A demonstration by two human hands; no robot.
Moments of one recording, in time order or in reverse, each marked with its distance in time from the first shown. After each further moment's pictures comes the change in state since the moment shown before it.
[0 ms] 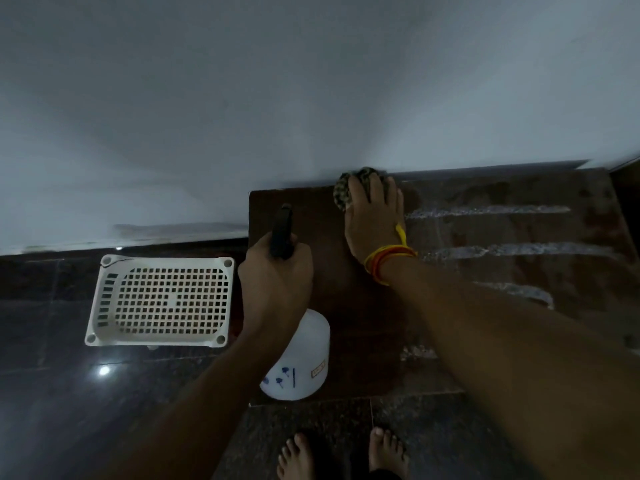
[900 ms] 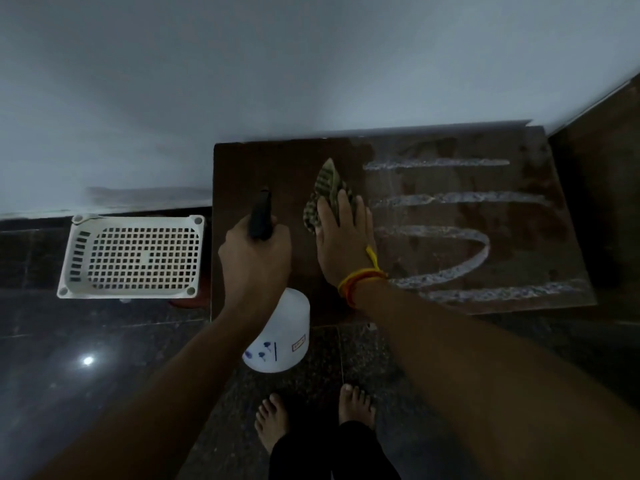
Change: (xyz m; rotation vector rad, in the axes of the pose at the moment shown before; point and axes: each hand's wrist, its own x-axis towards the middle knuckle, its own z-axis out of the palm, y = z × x) left_hand -0.074 -0.025 0.019 0.007 0.033 0.070; right_hand -0.126 0.027 0.005 -0.029 -0.056 -0.068
